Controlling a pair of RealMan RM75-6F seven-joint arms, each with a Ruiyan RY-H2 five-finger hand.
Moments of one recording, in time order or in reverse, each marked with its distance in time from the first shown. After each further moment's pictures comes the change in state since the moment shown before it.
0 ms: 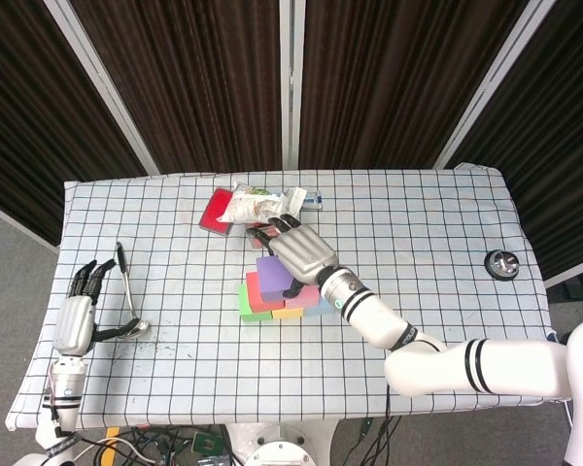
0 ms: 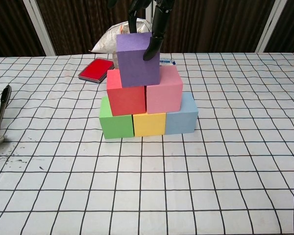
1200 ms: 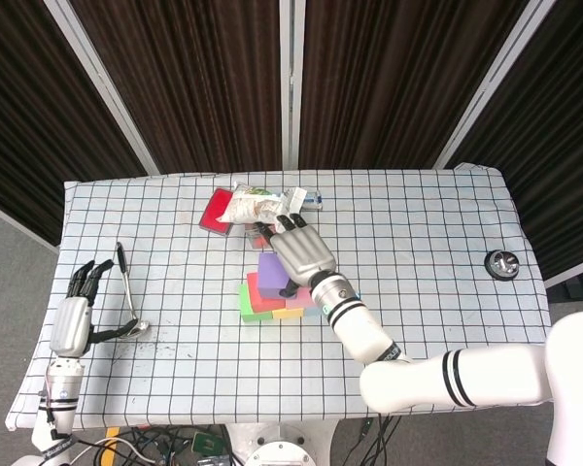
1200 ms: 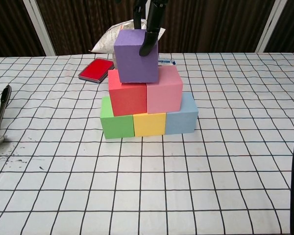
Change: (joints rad) left arm 0.011 0.012 0.000 -0.003 0.022 0.007 -0.046; right arm 0.094 -0.034 0.058 -0.108 0.363 0.212 -0.197
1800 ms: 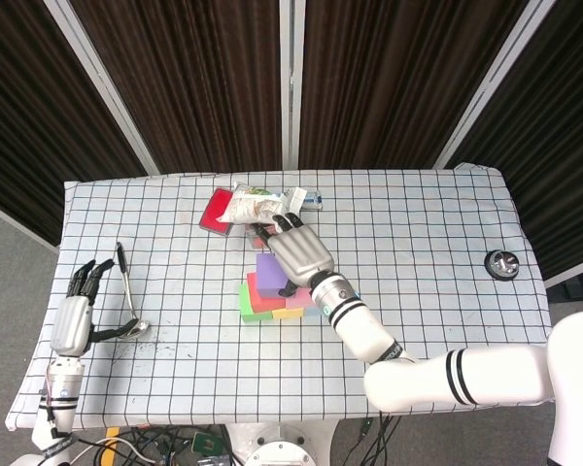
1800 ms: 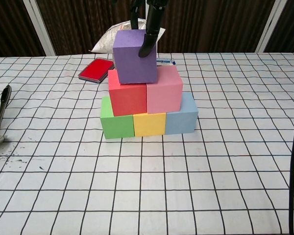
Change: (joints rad) left arm -0.003 0.001 -0.003 0.001 -0.002 -0.010 -0.002; right arm -0.046 -0.011 0.003 0.014 -0.096 -0.025 -0.002
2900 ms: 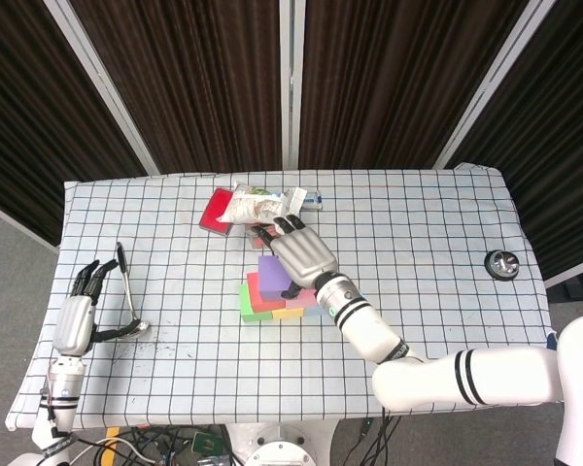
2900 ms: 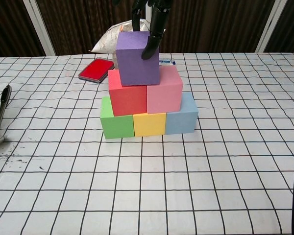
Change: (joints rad) left arm -0.006 0.003 0.006 0.003 0.011 -0.009 -0.012; right arm -0.044 0.010 0.000 0.005 -0.069 -0.037 0.020
